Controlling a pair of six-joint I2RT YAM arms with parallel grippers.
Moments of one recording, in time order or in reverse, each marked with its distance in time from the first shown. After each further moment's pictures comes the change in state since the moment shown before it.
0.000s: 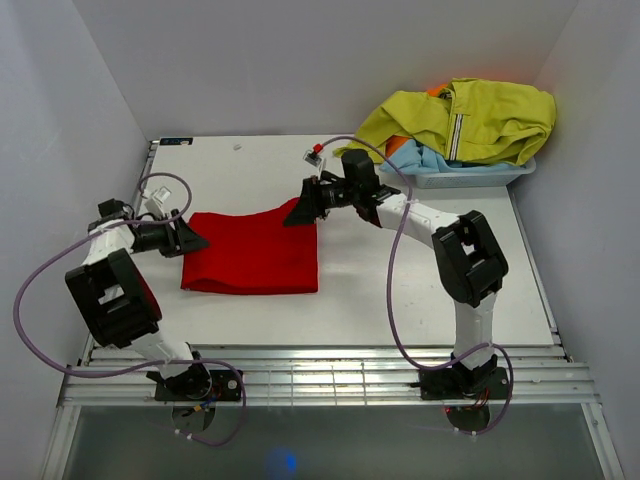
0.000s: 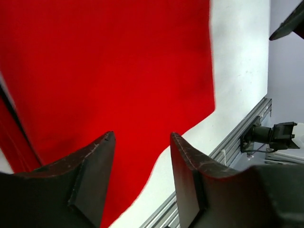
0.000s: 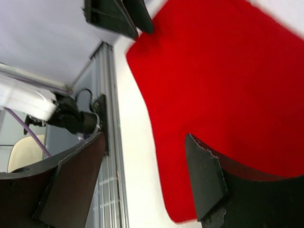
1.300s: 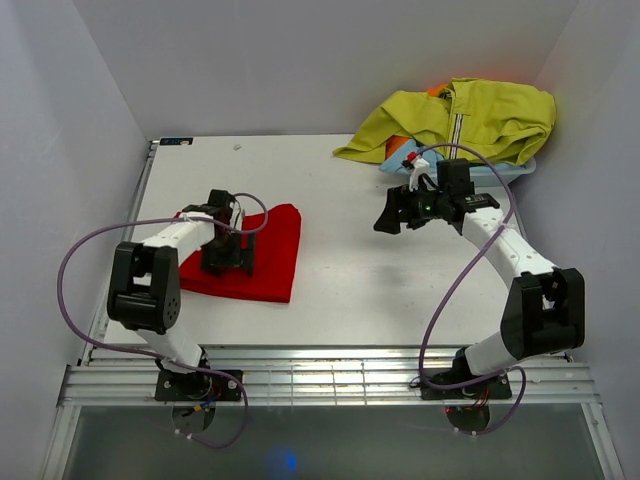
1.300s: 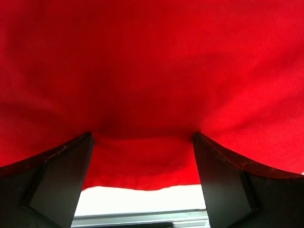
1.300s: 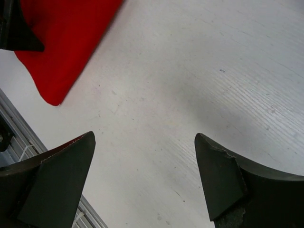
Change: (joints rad) left arm -0.646 0.060 -0.070 0.054 -0.998 -0.450; right arm -0.402 -0.492 -0.338 -0.653 0.315 -0.532
